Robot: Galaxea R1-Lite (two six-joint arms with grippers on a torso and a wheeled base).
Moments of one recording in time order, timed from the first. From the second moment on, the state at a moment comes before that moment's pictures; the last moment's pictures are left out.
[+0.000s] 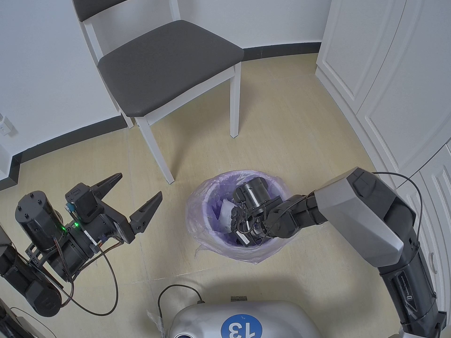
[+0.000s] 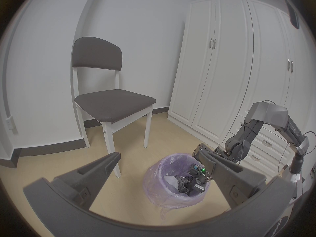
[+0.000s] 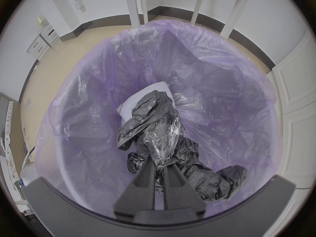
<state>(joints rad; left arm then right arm) -0.36 1.69 -0.19 -1.55 -0.14 0.06 0.63 2.58 -1.72 0.02 -0.26 -0.16</state>
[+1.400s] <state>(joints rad) -0.27 2.49 -0.82 -1.44 -0.12 0.04 0.49 2.16 -1.13 -0.37 -0.34 -0.15</state>
